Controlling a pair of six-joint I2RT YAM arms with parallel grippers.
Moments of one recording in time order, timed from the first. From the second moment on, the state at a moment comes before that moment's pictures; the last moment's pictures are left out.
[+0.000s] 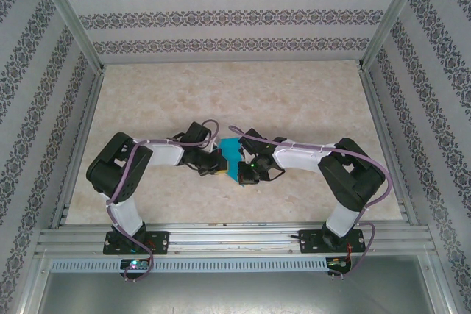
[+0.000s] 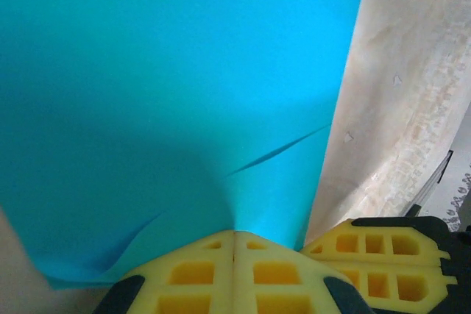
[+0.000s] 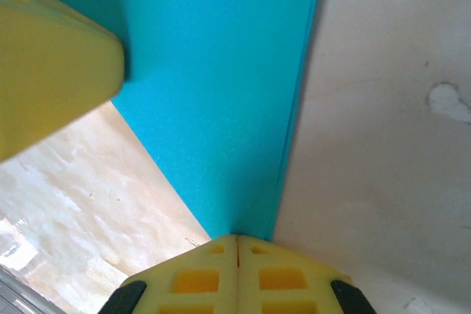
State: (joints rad) left arm -0.49 1.79 0.82 -0.10 0.65 -0.76; right arm 0.74 1.72 0.91 -0.49 -0.37 0.65
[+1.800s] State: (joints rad) left arm -0.52 1.77 0.84 -0.14 0.59 -0.63; right arm 0.74 1.73 0.92 -0.46 -0.35 0.65
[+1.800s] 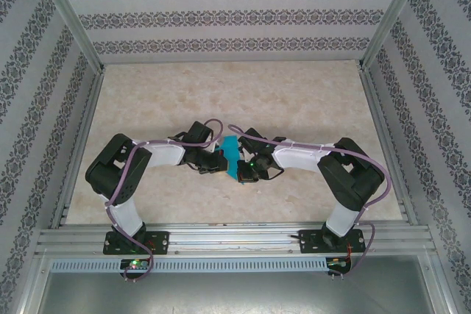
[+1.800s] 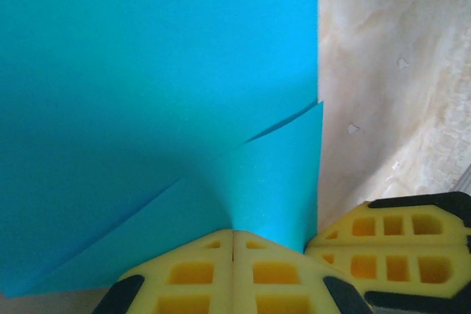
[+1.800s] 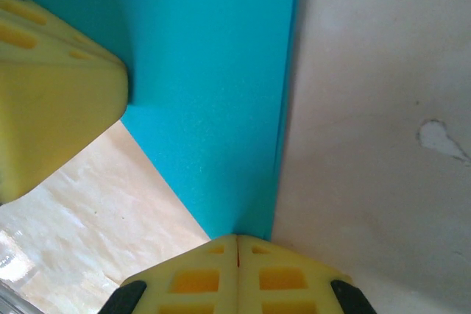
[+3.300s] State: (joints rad) left arm -0.52 1.79 0.87 -0.21 0.57 -0.63; right arm 0.72 1.80 0.98 -0.35 -0.48 0.71
